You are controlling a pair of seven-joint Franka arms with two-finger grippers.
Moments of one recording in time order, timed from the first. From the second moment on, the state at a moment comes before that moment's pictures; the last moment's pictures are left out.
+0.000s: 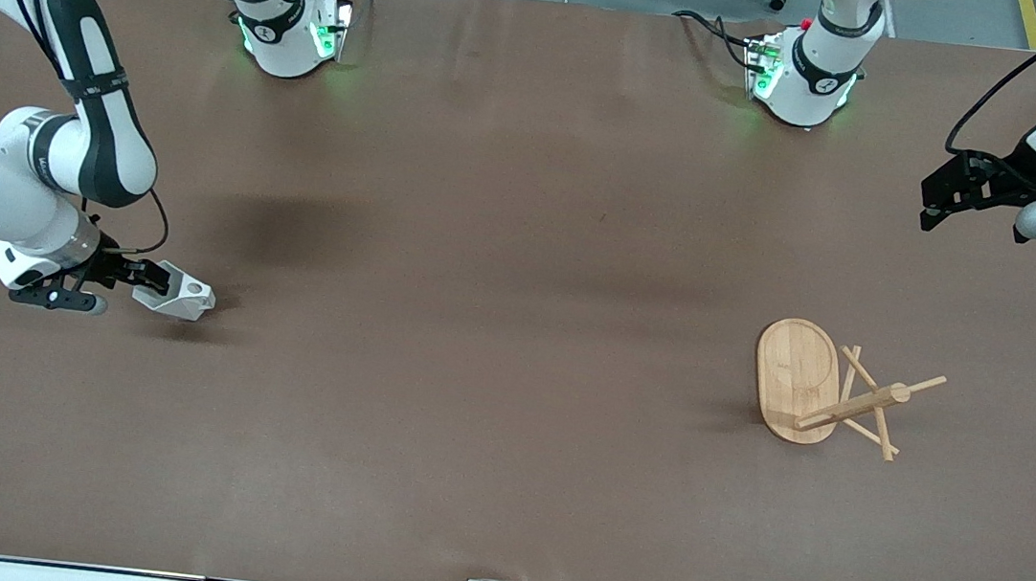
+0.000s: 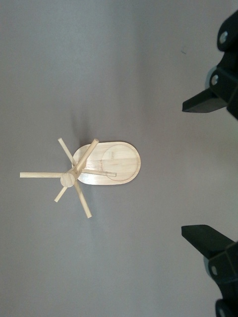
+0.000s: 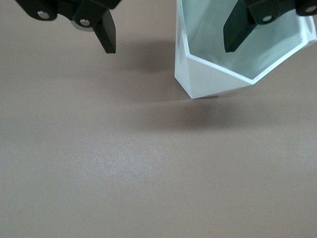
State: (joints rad) left arm 0.11 -0.05 -0.26 -1.57 0.03 1.57 -0.08; right arm -0.16 0.36 -0.03 -2.13 0.01 2.50 -0.16
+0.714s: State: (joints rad) left arm 0.11 -0.05 -0.26 -1.56 0.03 1.57 -0.08; right arm -0.16 0.37 -0.03 -2.13 0.01 2.53 -0.17
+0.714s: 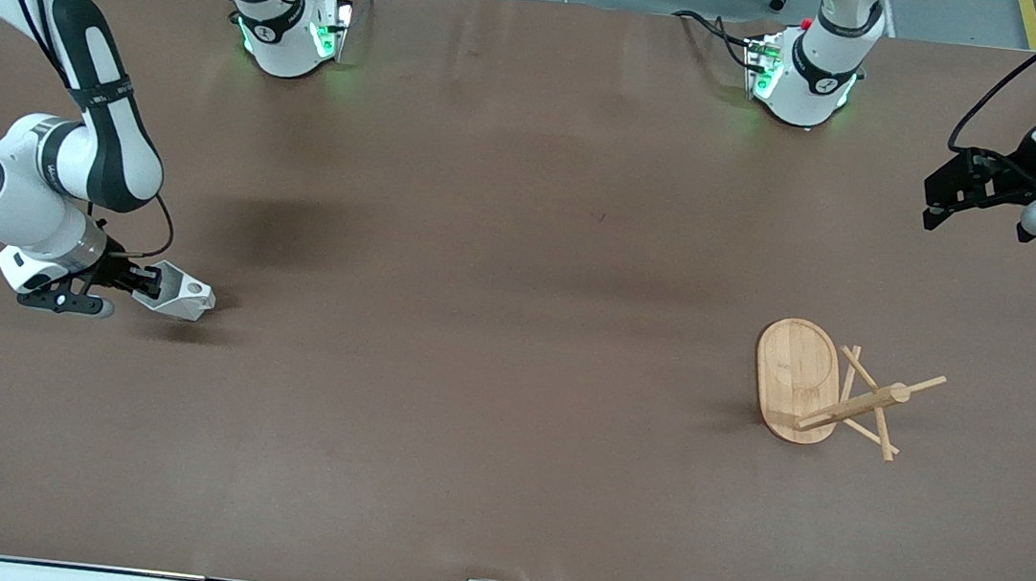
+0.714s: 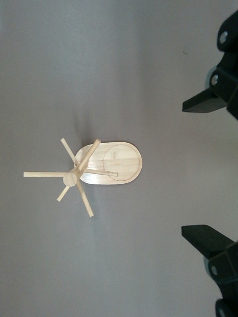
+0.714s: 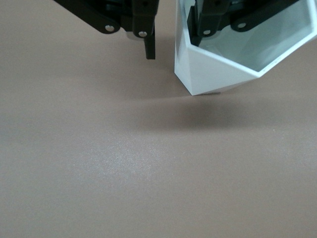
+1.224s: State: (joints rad) left arm 0.11 -0.06 -0.27 -1.55 0.03 1.57 -0.08; right arm -0.15 0.36 -0.02 -2.09 0.02 2.46 -0.17
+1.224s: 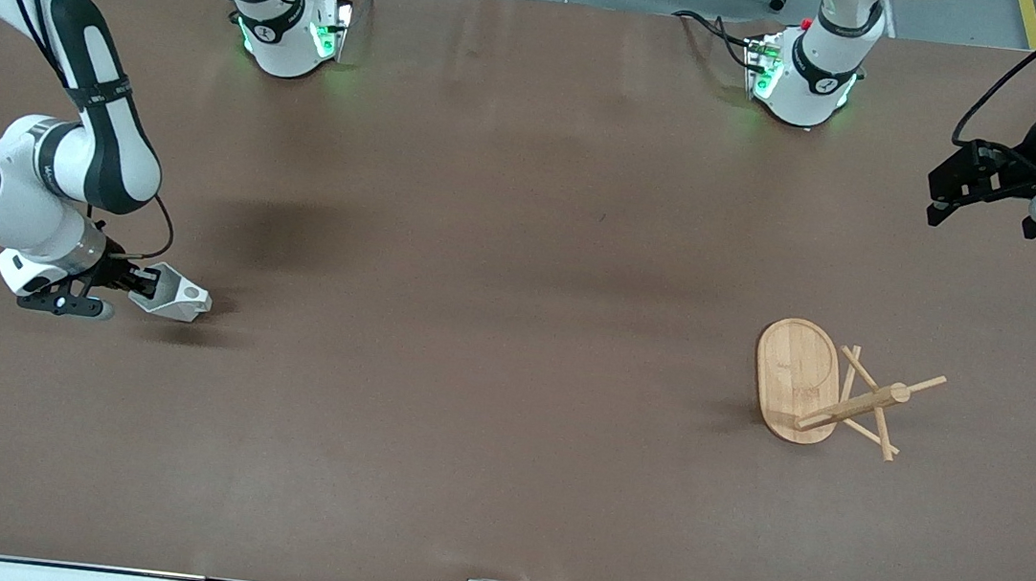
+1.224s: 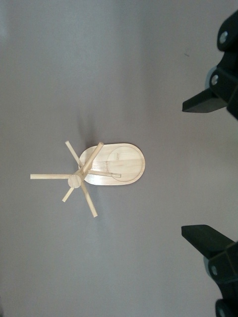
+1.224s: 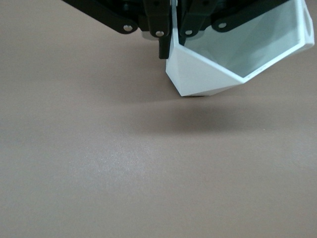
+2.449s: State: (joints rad) left arm 0.10 -0.06 -0.56 -1.49 -0.22 1.57 0.24; right arm -0.11 0.26 0.42 -1.96 1.12 2.11 -0.23
